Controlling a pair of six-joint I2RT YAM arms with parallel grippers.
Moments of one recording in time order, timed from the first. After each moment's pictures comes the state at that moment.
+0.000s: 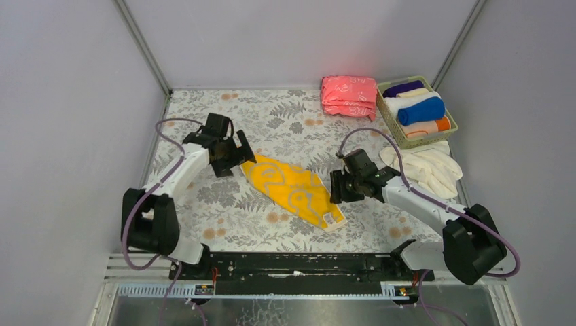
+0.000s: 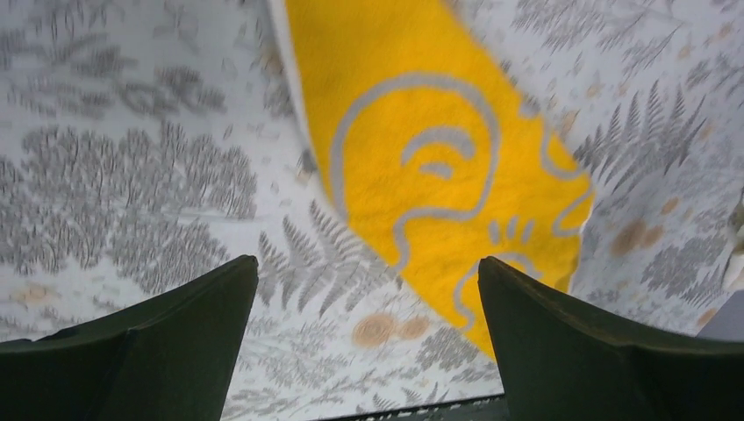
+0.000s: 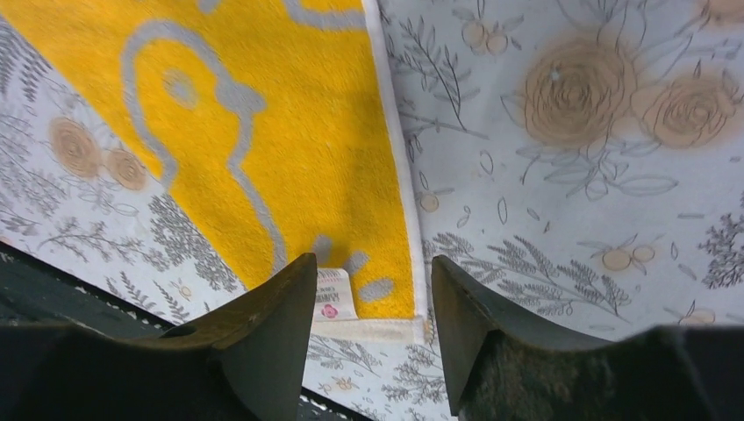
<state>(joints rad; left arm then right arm) -0.20 1.41 1.02 -0.69 0.17 -0.67 0.58 1.29 0.75 -0.48 -0.12 0.39</state>
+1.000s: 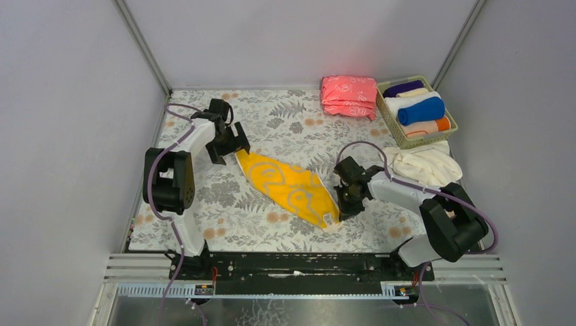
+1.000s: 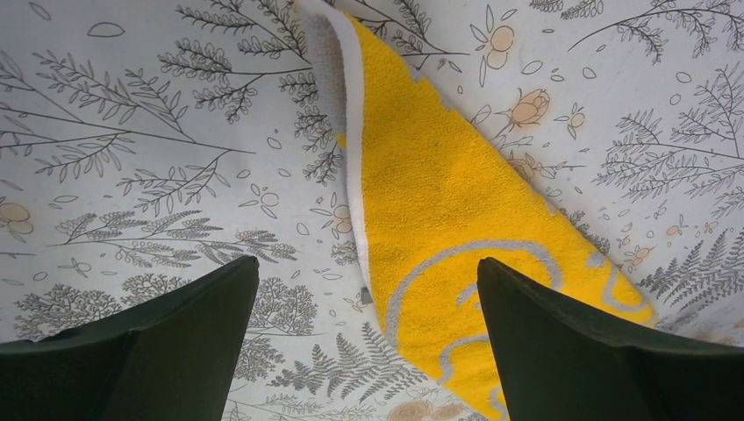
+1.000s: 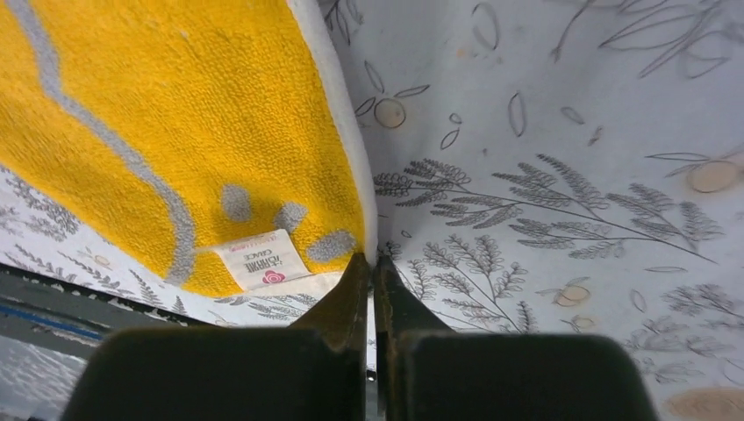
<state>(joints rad) -0.10 1.86 1.37 -0.75 0.08 -0.55 0.60 1.45 0.71 -0.62 -0.16 0.48</state>
